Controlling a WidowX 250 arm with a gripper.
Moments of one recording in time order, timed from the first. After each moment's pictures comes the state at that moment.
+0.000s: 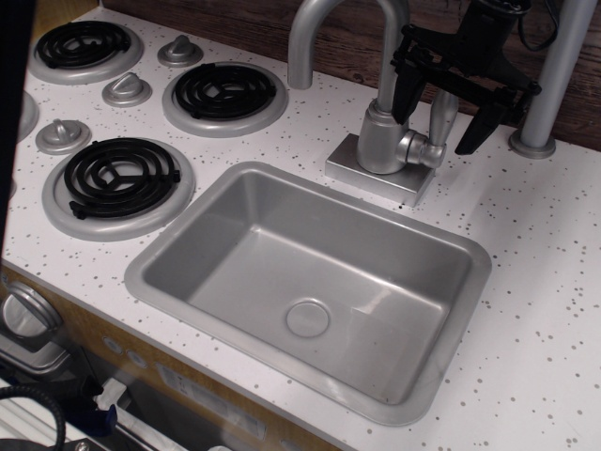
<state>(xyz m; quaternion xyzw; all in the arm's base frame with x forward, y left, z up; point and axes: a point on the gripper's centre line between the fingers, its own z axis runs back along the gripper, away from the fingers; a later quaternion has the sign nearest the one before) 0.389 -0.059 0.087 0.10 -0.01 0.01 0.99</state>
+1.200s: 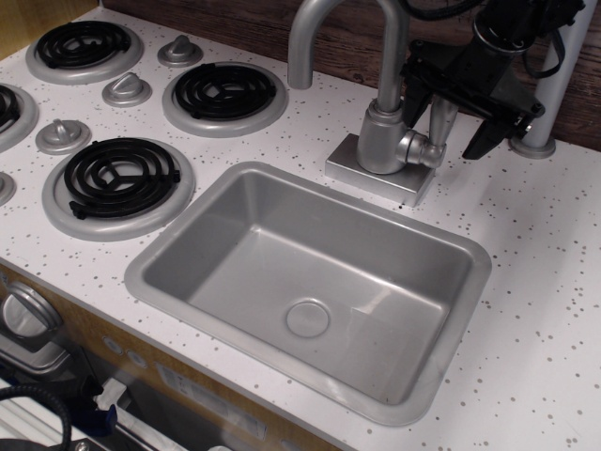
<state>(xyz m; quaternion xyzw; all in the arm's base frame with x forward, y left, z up) 0.405 -0.066 0.080 0.13 -0.15 -0.01 0.98</state>
